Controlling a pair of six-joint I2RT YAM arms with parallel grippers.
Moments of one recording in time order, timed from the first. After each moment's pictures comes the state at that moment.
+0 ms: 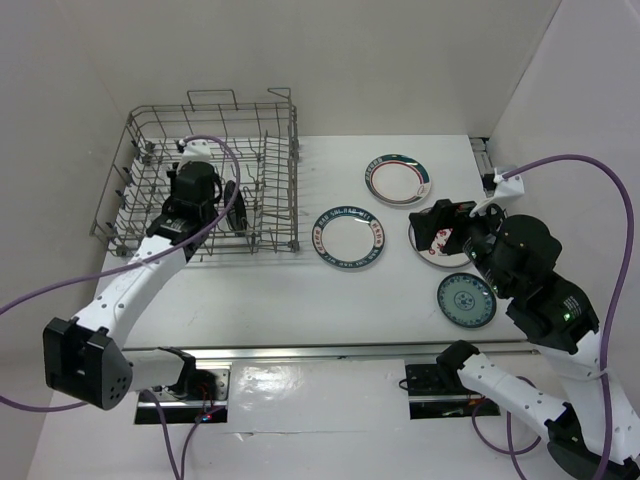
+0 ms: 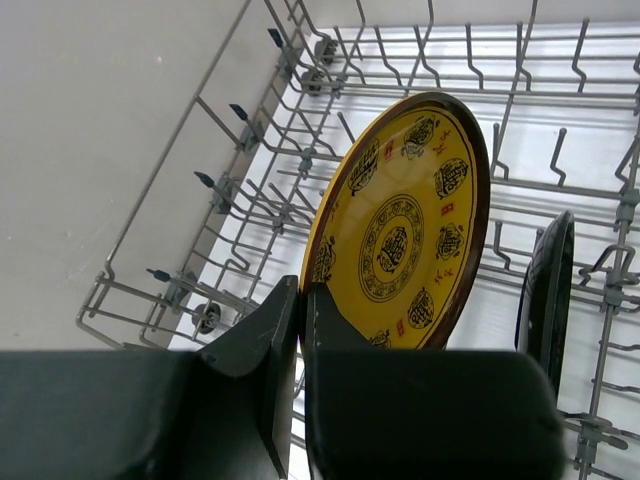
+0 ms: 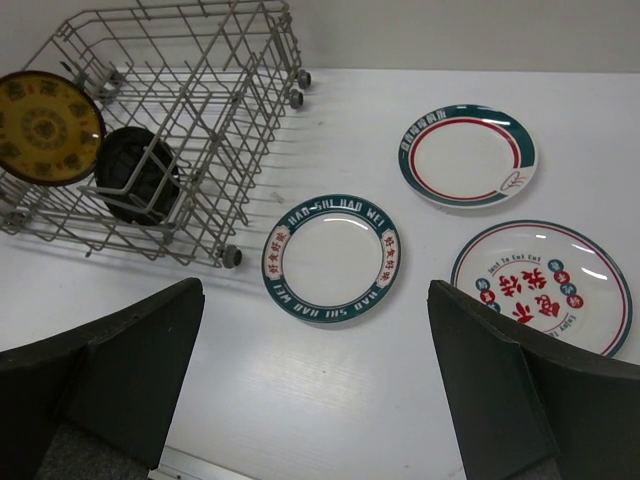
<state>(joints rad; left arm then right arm) -0.29 1.24 1.06 -0.18 -0.79 0.07 0.58 0.72 1.28 -0.73 0.28 0.26</state>
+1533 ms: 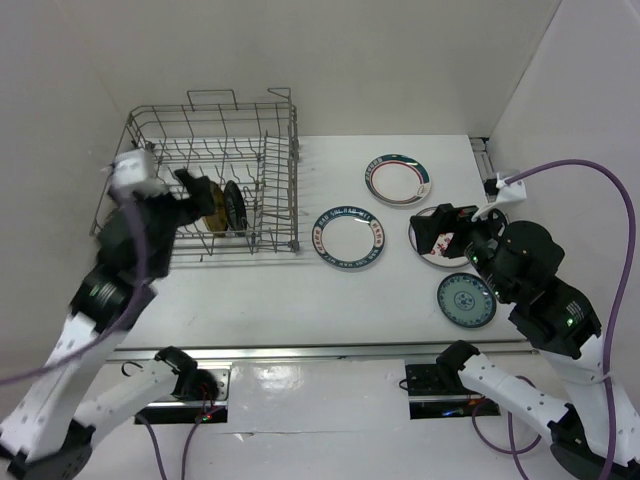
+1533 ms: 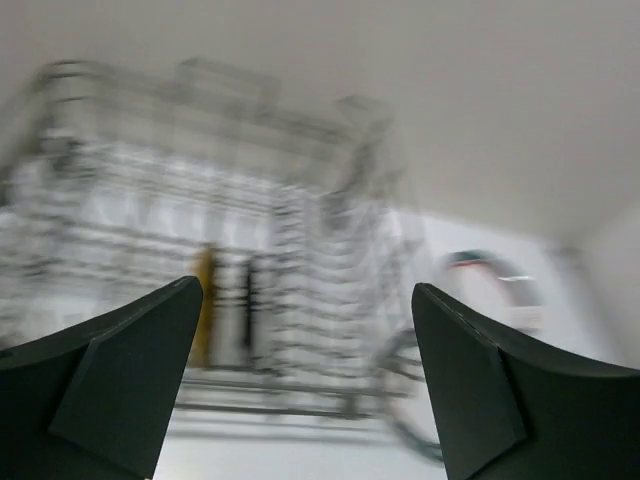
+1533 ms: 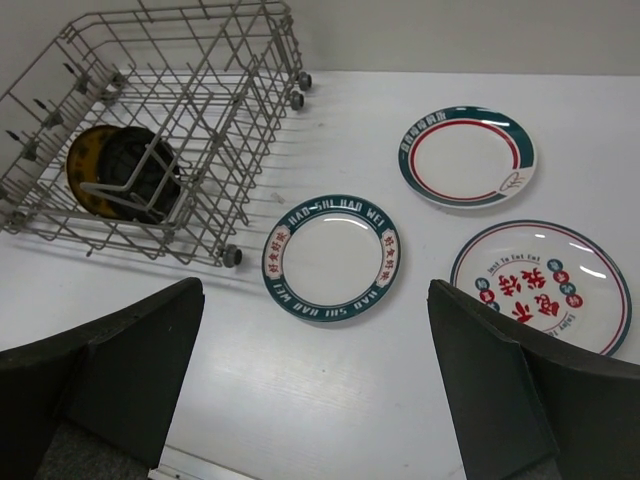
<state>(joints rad) -0.48 0.86 1.17 -0.41 -0.62 -0.26 0.61 0.70 1.26 -0.73 0.31 0.26</state>
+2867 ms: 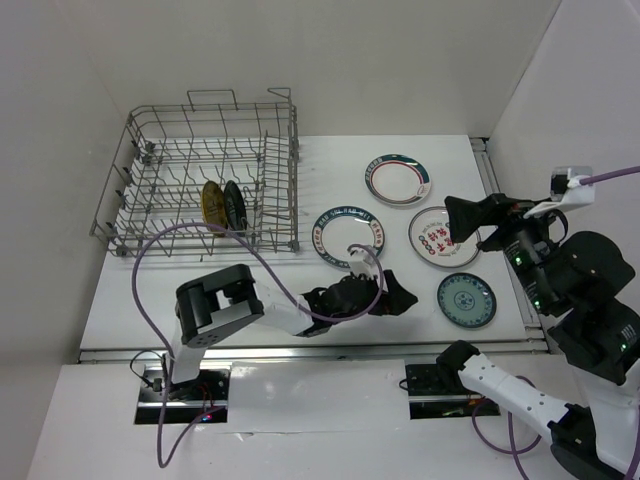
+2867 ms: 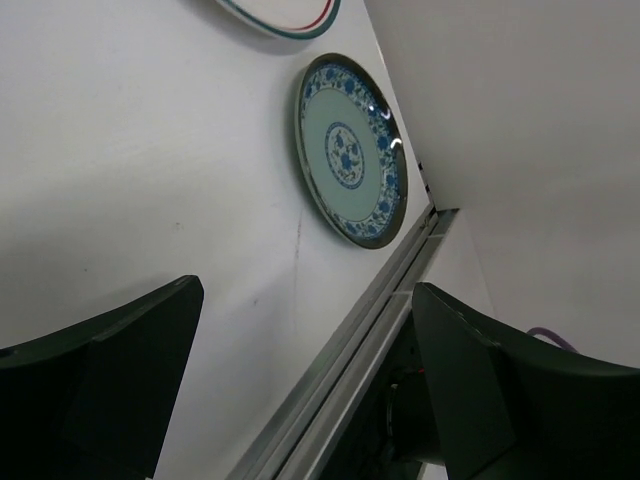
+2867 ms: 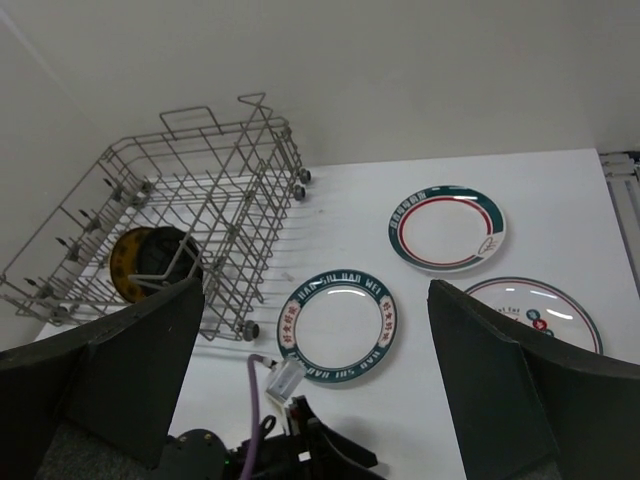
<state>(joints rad) -1.17 1.96 0.95 0.76 -0.19 -1.01 0.61 0.69 1.47 -0.76 0.41 0.27</state>
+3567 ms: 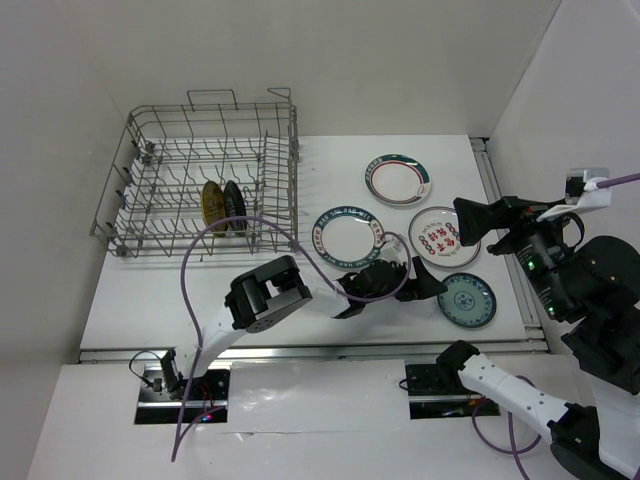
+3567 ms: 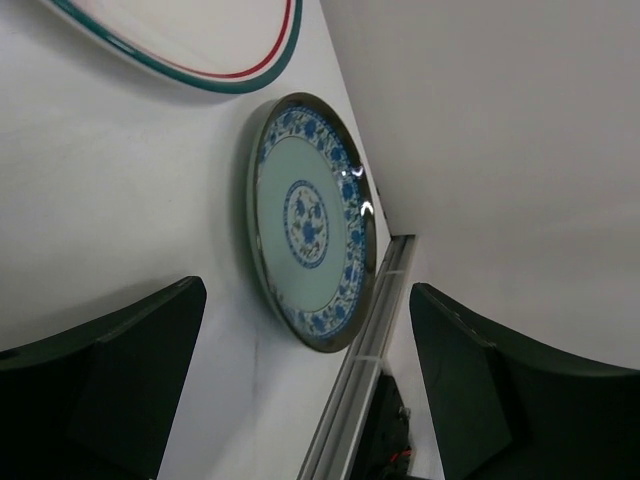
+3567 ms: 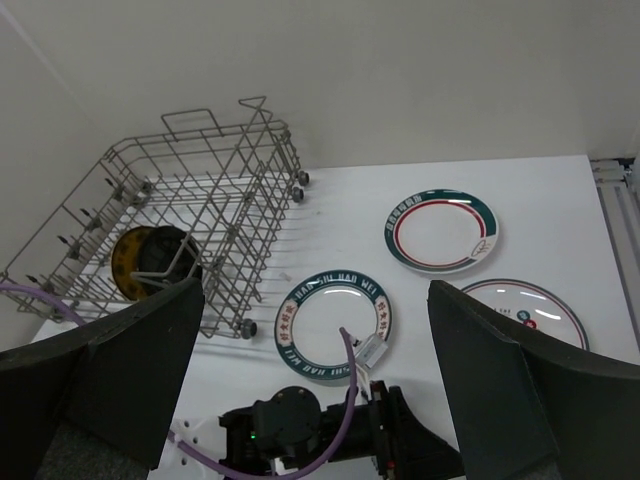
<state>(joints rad) -1.10 2.35 1.36 0.80 0.04 -1.12 0.61 0.70 1.56 -0.83 0.40 0.26</state>
